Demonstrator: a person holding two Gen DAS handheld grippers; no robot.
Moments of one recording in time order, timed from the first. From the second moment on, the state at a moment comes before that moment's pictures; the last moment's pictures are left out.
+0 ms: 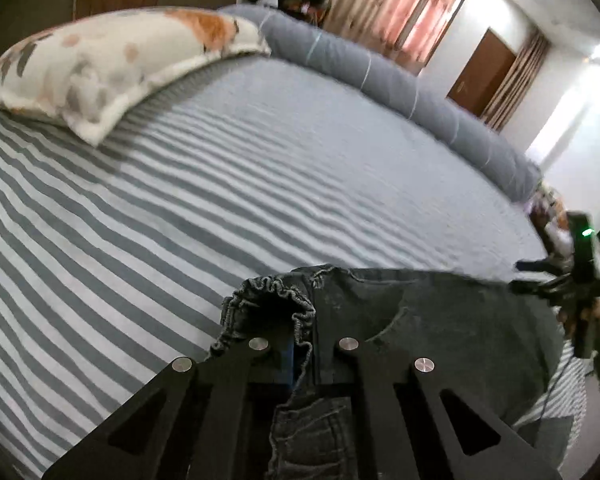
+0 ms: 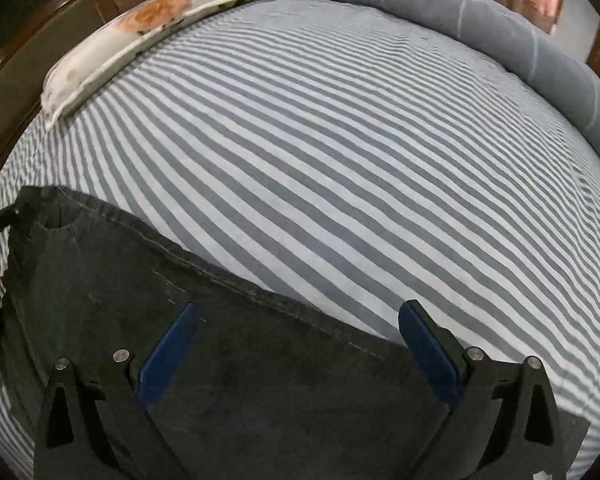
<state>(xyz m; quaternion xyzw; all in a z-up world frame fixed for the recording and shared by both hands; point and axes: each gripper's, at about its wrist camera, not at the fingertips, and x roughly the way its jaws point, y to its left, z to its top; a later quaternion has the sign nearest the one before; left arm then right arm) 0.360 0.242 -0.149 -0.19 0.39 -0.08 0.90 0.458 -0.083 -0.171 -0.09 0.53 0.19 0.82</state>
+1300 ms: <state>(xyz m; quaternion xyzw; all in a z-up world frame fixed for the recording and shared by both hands) 0.316 0.234 -0.094 -0.16 0.31 -0.09 0.93 0.428 -0.118 -0.128 -0.22 0.53 0.27 0.78</state>
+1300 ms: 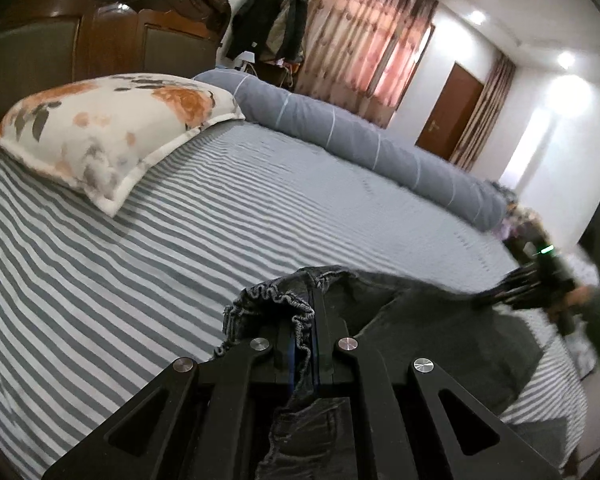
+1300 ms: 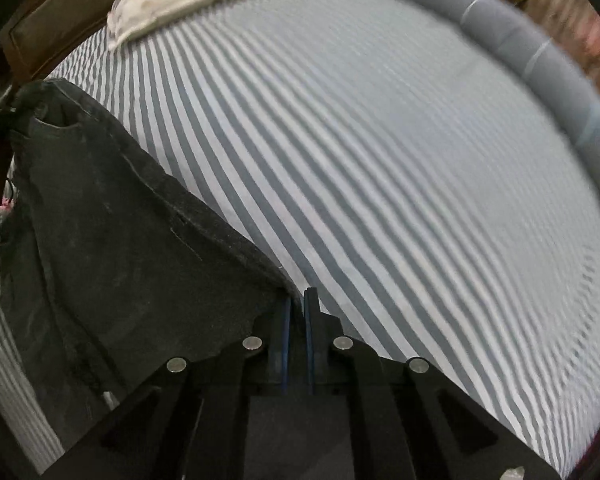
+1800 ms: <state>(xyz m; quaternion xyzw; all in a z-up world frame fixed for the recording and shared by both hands) 0.251 0.212 -0.053 -0.05 0.31 -0.11 0.94 0.249 -0.094 -0.042 -0.21 0.45 0.13 0.86</state>
